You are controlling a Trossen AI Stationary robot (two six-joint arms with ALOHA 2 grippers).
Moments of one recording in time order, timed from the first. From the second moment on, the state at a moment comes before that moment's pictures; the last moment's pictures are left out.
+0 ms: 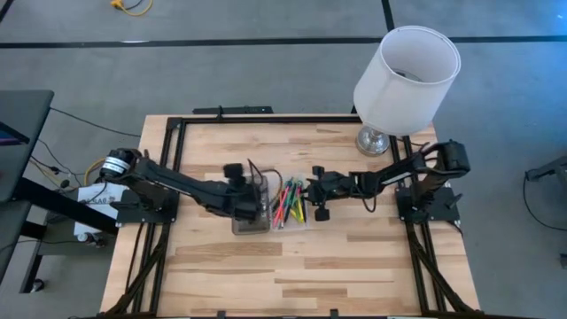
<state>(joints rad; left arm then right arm) -0.23 1.62 1.11 -0.89 -0.71 -0.25 -0.02 1.67 0.60 0.43 0.05 -0.27</state>
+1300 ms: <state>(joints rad) -0.21 1.56 0.70 -0.70 -0.42 -0.38 0.02 1.67 0.60 0.38 0.08 -0.21</state>
